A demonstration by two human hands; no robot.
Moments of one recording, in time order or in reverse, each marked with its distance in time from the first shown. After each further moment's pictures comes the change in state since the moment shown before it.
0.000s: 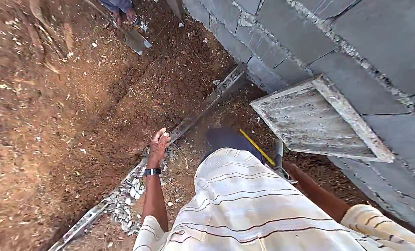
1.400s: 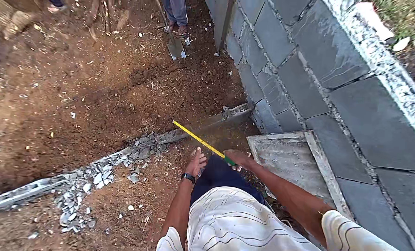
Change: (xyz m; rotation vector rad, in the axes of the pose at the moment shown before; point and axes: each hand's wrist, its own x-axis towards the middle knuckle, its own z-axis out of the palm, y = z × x) left_hand -0.085 -0.105 0.193 -0.693 0.043 -0.362; right_hand -0.081 -0.195 0.077 -0.444 -0.316 -0.525
